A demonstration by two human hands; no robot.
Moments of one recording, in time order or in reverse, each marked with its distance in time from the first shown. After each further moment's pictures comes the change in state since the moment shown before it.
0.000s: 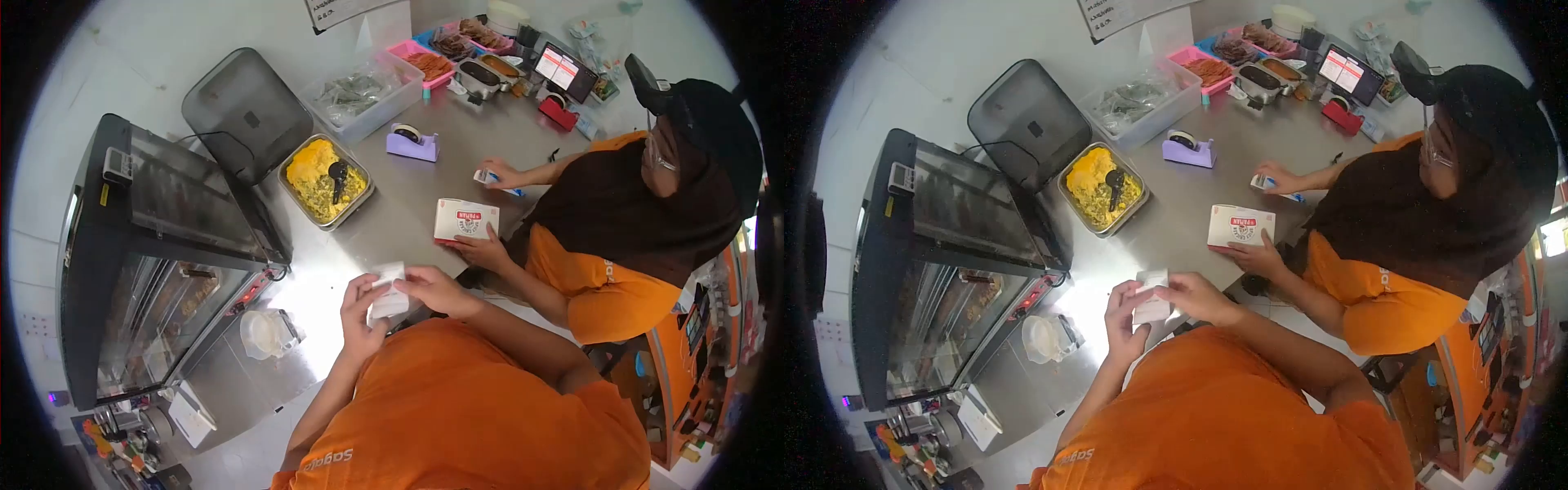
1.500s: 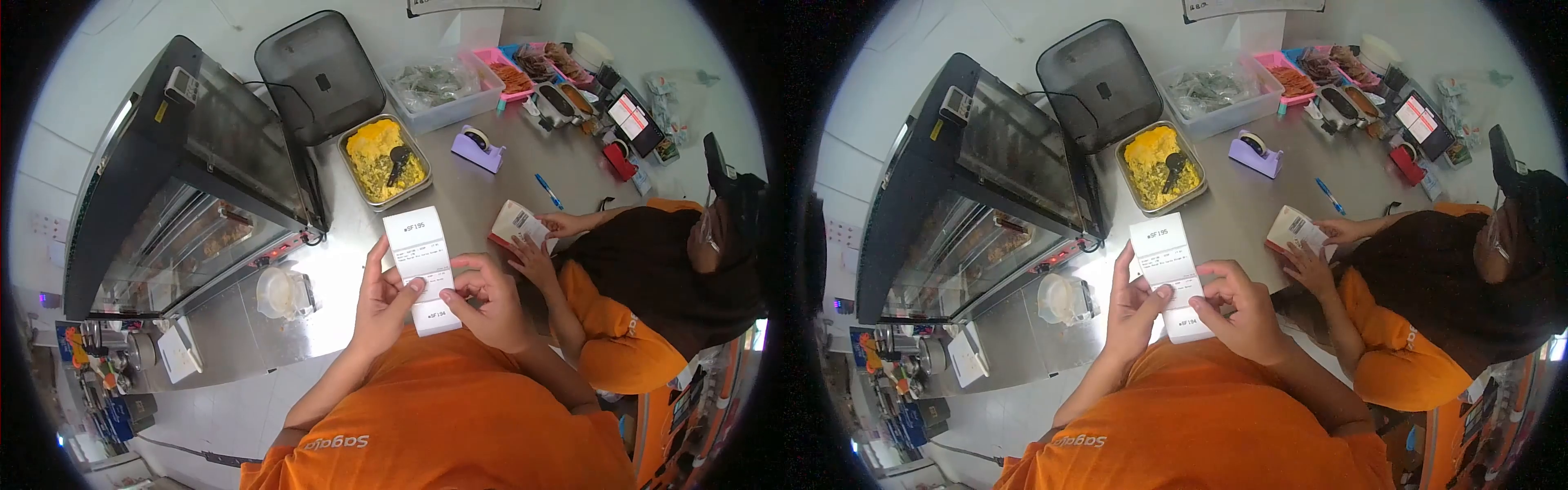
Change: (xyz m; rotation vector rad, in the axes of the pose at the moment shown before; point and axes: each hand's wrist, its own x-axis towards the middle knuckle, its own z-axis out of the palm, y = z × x) left_hand 0.034 0.103 -0.005 -0.552 0.248 -0.293; right_hand -0.055 -0.096 0.023 -0.238 0.085 -0.513
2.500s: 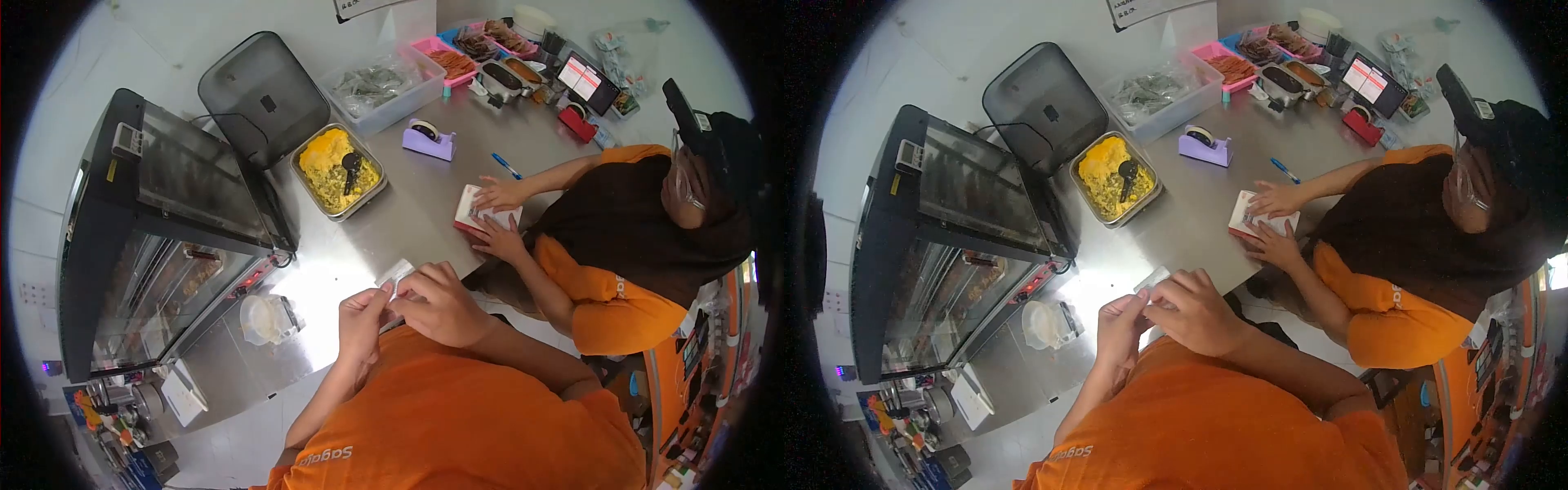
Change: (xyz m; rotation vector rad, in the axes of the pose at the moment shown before) left_hand -0.006 -0.045 -0.014 -0.021 0.191 -0.487; right_hand -0.008 0.025 0.005 -0.796 -0.050 -0.516
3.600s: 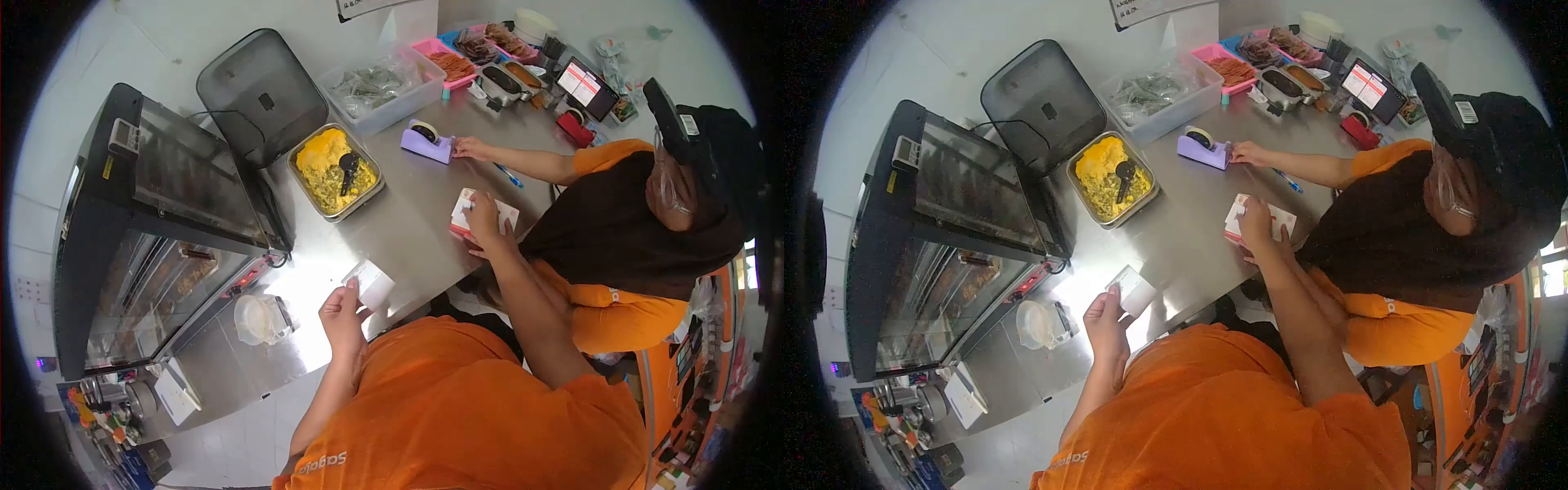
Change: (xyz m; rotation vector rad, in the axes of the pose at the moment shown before) left_hand 0.021 -0.020 -0.016 -0.088 0.331 0.177; right_hand -0.060 0.286 0.067 -0.287 0.164 0.949
